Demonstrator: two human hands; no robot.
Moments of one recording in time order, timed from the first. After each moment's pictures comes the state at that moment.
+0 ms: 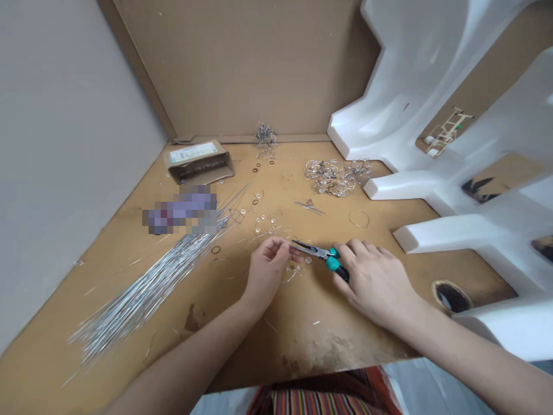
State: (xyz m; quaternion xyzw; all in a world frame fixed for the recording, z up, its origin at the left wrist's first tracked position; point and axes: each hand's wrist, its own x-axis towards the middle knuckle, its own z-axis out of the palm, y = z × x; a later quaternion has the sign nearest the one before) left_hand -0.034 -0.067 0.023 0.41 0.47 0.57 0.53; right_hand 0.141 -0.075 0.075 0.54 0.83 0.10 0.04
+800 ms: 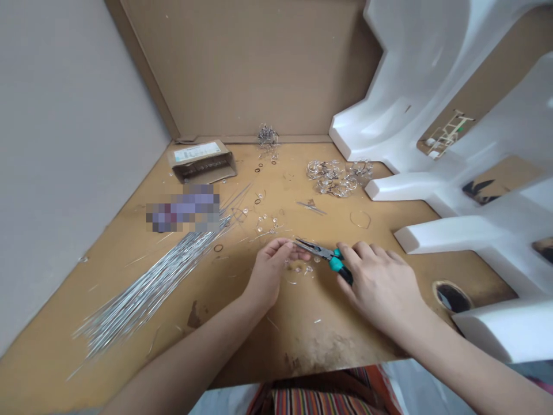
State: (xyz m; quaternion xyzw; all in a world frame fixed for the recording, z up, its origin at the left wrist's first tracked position) left_hand -0.034 -0.069 0.017 0.34 0.41 0.56 0.63; right_hand 0.138 -0.085 0.076 0.56 0.82 0.15 0.03
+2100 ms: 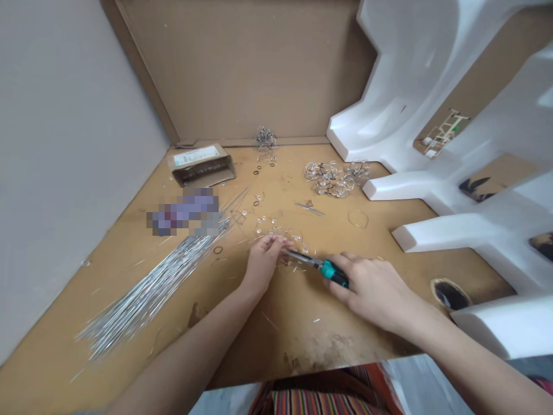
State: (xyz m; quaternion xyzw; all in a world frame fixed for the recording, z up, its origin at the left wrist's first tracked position) left_hand -0.045 -0.048 0.000 0.33 0.49 0.57 0.58; right_hand 0.141 -0.079 0.084 0.54 0.84 -0.07 0.04
